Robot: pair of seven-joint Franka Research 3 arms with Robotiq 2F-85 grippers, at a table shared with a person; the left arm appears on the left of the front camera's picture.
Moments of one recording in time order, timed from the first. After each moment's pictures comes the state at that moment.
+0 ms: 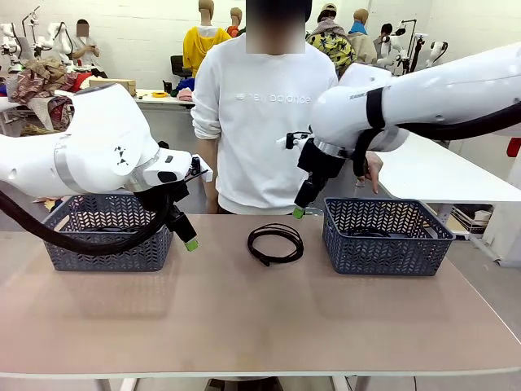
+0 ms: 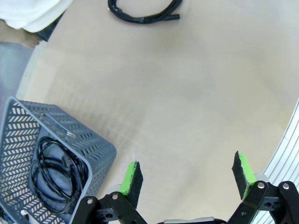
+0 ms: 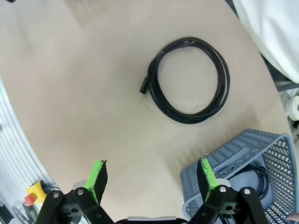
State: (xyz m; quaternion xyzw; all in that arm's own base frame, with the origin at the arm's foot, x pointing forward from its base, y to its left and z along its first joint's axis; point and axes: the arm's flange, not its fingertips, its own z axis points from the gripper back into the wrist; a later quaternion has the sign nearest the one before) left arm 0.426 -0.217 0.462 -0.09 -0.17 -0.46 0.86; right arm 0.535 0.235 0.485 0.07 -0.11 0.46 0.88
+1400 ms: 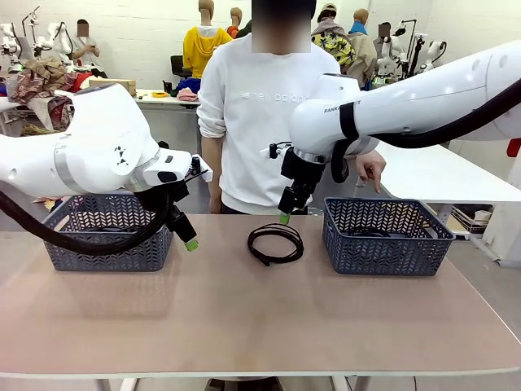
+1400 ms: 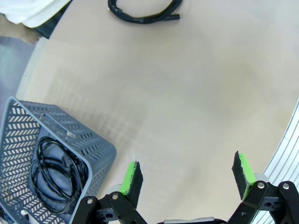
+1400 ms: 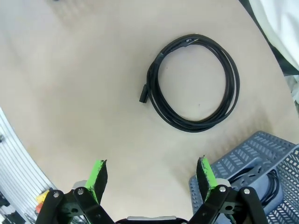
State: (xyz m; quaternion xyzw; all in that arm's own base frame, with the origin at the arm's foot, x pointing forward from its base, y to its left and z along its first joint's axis) left arm 0.426 -0.217 0.462 -0.09 -0.17 -0.46 0.87; right arm 0.556 0.270 0.457 0.06 -0.07 0.43 0.90
